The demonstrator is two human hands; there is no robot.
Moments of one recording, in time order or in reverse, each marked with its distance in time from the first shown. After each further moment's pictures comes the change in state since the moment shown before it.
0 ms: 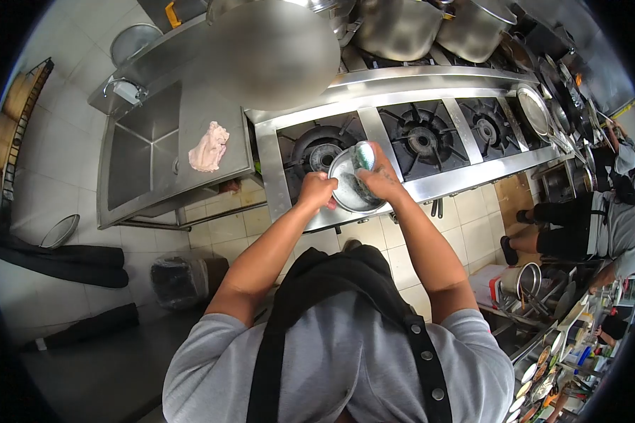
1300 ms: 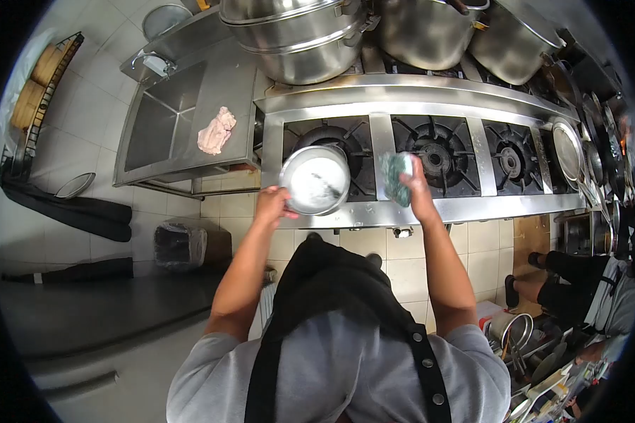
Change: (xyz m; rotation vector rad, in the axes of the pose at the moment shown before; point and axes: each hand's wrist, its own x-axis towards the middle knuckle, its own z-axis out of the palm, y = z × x) left_hand -0.031 -0.015 -0.014 -0.298 0.399 -0.023; right_hand 0.010 0.075 -0.107 0.719 -0.185 0.098
